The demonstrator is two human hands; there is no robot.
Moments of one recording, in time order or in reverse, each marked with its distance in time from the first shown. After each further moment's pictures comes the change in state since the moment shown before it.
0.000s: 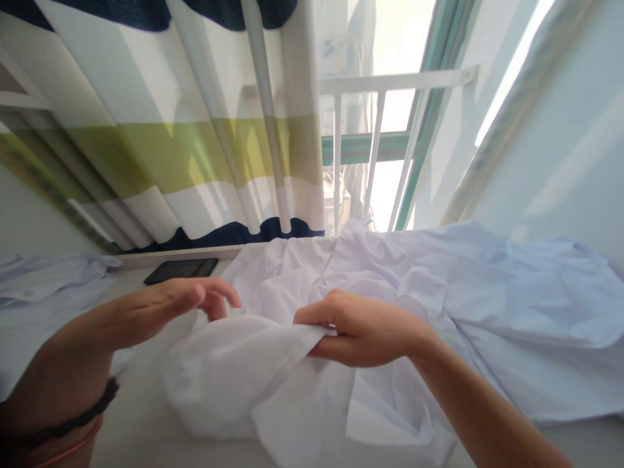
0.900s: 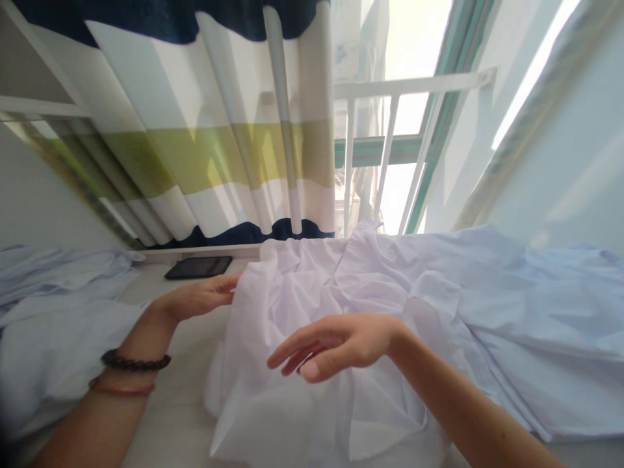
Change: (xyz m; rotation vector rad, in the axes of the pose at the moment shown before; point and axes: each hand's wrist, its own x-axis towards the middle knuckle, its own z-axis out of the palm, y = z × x) left_hand 0.018 -0.038 0.006 -0.236 0.037 0.078; right_hand 0.021 0.029 0.026 0.635 -0.318 0.069
